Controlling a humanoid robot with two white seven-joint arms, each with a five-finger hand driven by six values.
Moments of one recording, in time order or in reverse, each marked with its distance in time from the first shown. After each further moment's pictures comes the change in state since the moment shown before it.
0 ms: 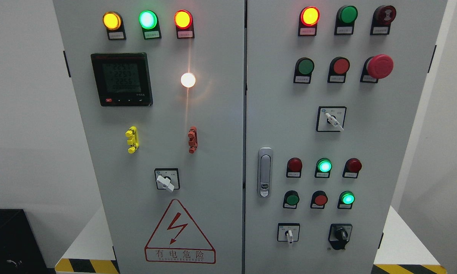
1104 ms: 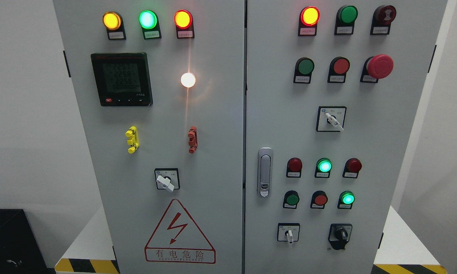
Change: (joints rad) left arm 0.000 0.000 0.000 0.000 0.000 0.000 0.000; right arm 0.105 0.010 -0.002 -0.394 0.609 -0.094 -0.331
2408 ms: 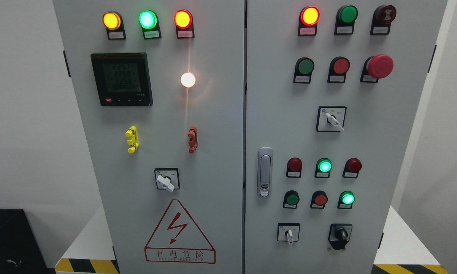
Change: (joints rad) left arm 0.000 0.000 0.000 0.000 0.000 0.000 0.000; right arm 0.048 0.008 -0.002 -0.587 0.525 0.075 -0.103
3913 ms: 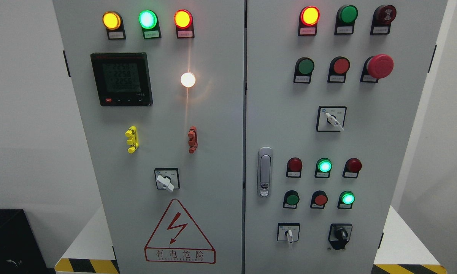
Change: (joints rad) left arm 0.000 0.001 0.000 0.000 0.000 0.000 0.000; right arm -0.144 0.007 -0.021 -0.268 0.027 0.168 0.003
